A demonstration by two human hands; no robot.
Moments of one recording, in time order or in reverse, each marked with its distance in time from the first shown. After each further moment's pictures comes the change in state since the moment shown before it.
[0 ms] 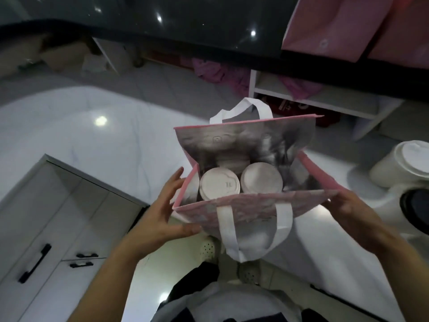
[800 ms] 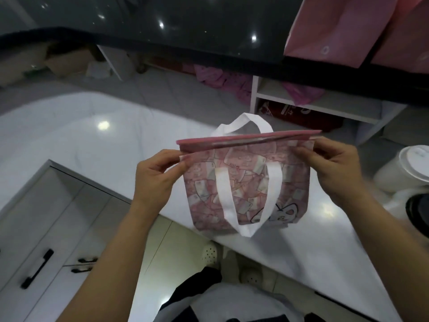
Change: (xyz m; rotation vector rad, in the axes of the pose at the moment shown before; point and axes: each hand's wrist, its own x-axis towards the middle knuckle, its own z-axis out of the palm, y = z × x) left_hand 0.063 0.028 -0.018 -0.017 0.479 0.292; right_hand 0.081 -0.038 0.024 -0.059 0.398 -0.304
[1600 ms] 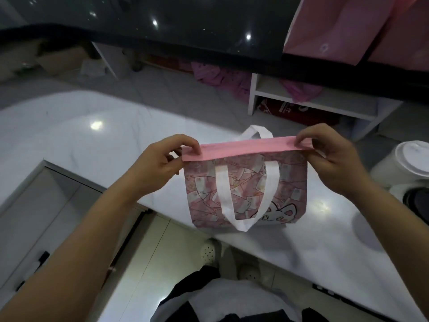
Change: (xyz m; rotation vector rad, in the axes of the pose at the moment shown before) left_hand 0.031 0.022 -0.024 0.378 -0.478 0.084; right_hand 0.005 -0.007 -0.011 -0.473 -0.215 -0.275
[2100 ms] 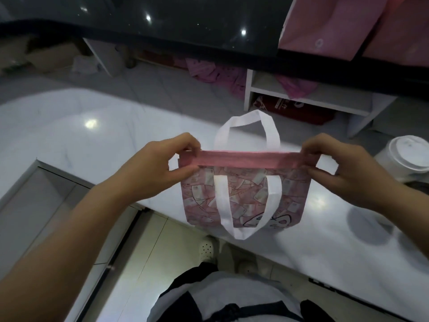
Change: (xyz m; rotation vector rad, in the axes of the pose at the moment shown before) left_hand -0.006 0.020 -0.007 0.262 -0.092 0.133; right_hand -0.020 -0.035 -0.031 -0.295 -0.226 -0.003
